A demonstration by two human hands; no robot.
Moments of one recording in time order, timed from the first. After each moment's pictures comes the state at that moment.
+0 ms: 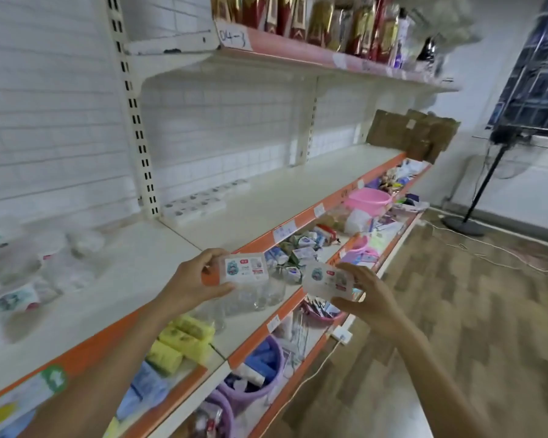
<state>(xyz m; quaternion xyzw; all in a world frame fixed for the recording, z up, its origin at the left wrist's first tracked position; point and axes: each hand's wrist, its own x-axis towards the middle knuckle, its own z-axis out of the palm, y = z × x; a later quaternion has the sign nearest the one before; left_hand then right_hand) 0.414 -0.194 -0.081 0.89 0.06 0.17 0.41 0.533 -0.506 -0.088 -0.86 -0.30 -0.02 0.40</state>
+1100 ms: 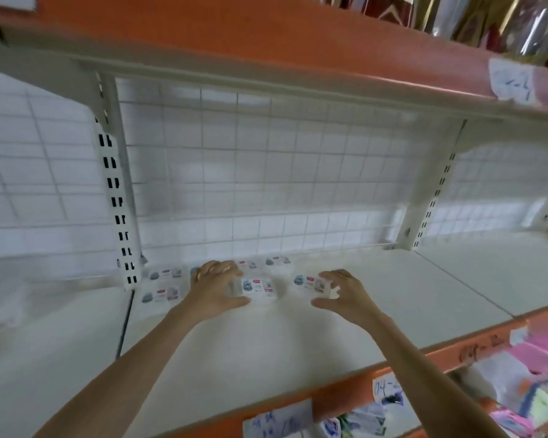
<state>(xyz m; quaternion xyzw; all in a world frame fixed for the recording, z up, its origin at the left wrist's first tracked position) 0.726 -0.068 -0.085 0.91 0.34 0.16 0.17 0.964 -0.240 -0.071 -0.79 -0.52 0.10 0.30</state>
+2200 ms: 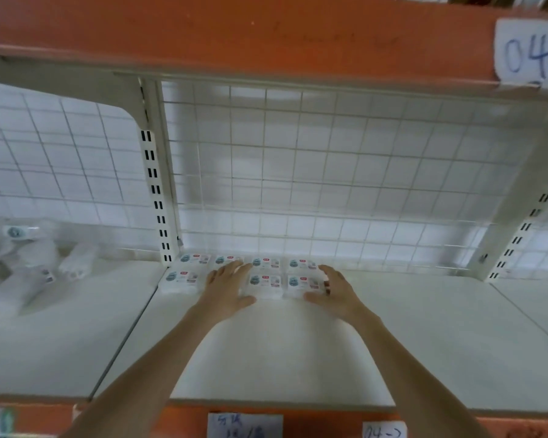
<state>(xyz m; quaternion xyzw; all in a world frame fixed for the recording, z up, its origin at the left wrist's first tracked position) 0.743 -0.100 -0.089 0.86 0.49 0.13 0.10 0.985 -0.168 -0.091 -0.71 -0.56 0.27 0.34</state>
